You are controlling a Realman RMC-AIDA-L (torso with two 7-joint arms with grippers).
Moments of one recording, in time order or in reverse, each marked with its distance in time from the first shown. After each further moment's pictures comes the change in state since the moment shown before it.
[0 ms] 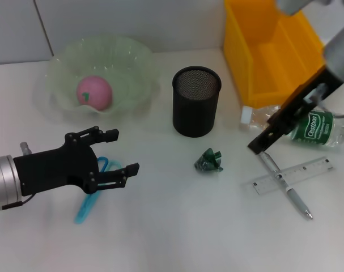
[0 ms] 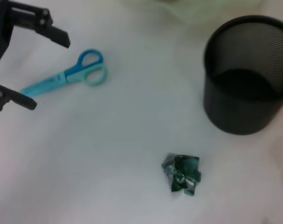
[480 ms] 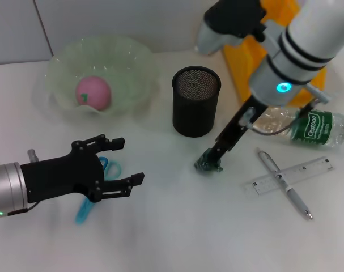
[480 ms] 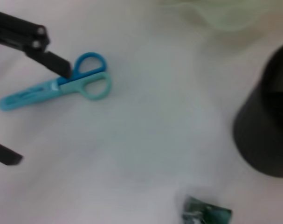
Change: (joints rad) left arm -0.010 -0.001 0.020 -0.041 -0.001 -0.001 0.033; right arm 0.060 0.016 -0.270 0.221 0.060 0.286 0.125
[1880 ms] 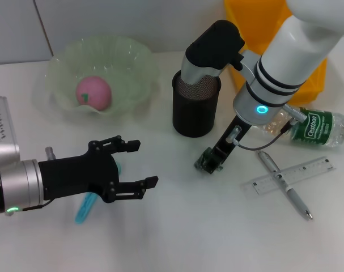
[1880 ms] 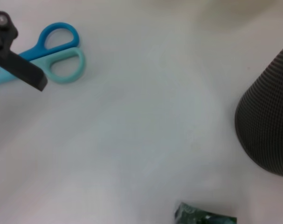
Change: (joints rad) left arm -0.077 0.000 0.016 -0.092 0.002 -0.008 0.046; right arm 0.075 0.003 -0.113 0.296 0.017 0.238 0.008
